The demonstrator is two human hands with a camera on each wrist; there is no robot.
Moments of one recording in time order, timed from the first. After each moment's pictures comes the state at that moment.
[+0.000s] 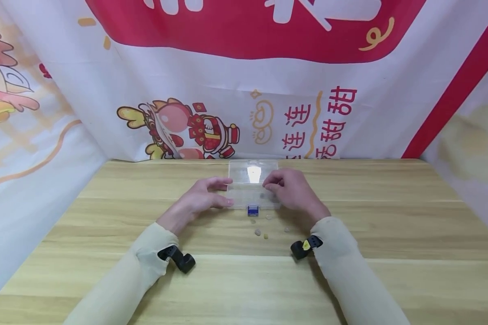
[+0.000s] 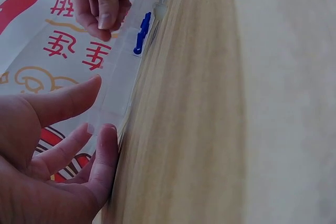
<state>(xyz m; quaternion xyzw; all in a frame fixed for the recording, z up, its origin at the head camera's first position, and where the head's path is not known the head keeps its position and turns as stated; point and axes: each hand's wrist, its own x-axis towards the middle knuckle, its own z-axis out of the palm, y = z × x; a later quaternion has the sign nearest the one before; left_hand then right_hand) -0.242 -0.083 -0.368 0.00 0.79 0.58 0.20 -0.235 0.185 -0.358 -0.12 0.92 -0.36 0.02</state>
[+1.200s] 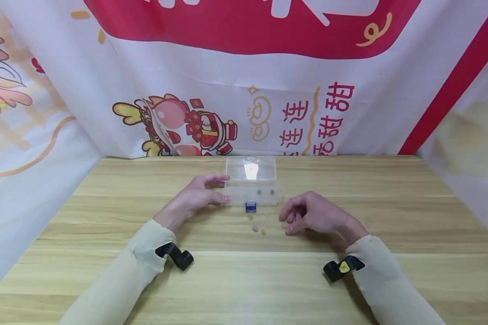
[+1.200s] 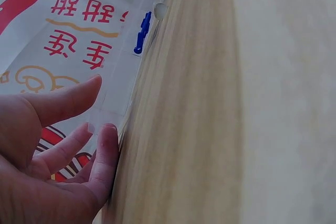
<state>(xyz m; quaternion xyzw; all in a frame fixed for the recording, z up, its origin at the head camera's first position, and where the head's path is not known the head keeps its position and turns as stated) -0.245 -0.083 -0.371 0.01 0.78 0.59 0.20 -0.190 0.245 -0.367 -0.17 0.87 -0.41 0.23</state>
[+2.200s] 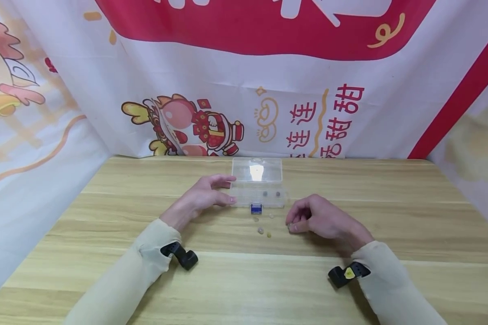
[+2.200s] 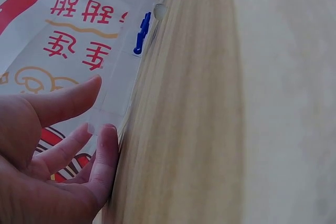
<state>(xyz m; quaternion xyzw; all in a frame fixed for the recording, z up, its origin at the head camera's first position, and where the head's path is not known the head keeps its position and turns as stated) -0.242 -0.084 -0.366 0.00 0.79 0.57 0.20 -0.189 0.238 -0.367 -0.17 0.88 -0.40 0.21</state>
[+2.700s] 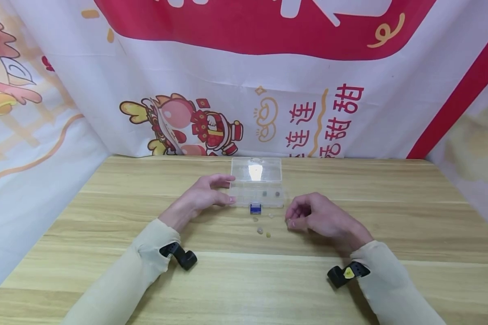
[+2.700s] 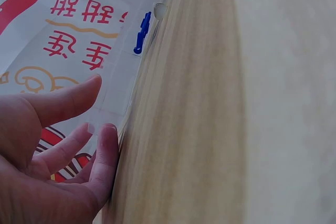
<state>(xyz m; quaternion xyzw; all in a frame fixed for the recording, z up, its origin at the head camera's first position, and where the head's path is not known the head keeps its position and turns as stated) -0.244 -0.083 -0.366 0.00 0.79 0.58 0.20 -0.190 0.238 -0.364 -0.16 0.87 -0.41 0.20</state>
